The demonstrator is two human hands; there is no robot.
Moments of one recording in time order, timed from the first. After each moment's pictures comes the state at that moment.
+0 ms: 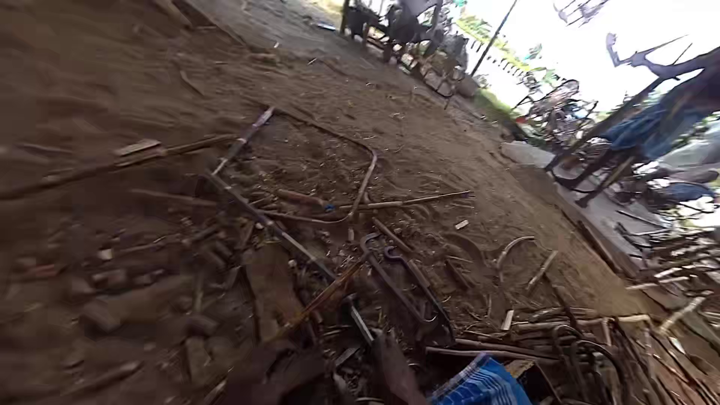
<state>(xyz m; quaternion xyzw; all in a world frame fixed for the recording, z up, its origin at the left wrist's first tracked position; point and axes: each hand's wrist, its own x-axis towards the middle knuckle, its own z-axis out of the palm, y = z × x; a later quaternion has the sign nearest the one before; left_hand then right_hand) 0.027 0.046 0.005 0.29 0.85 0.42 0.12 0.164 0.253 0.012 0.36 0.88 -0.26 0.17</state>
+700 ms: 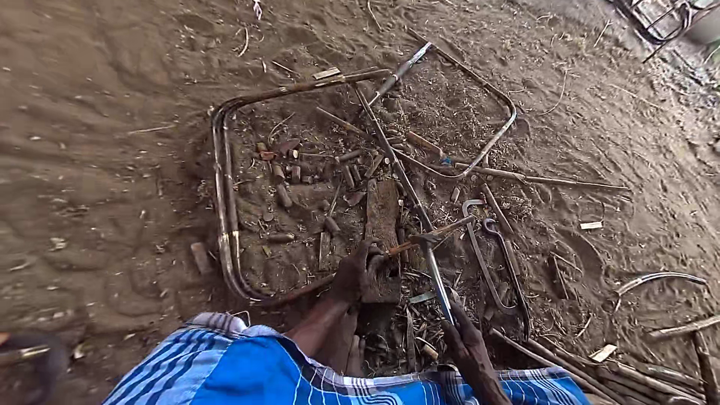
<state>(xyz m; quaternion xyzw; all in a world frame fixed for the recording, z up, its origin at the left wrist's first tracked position) 0.002 0.044 -0.077 0.22 0.87 0.45 -0.02 0.210 0.272 -0.012 0.19 0.84 -0.51 0.06</state>
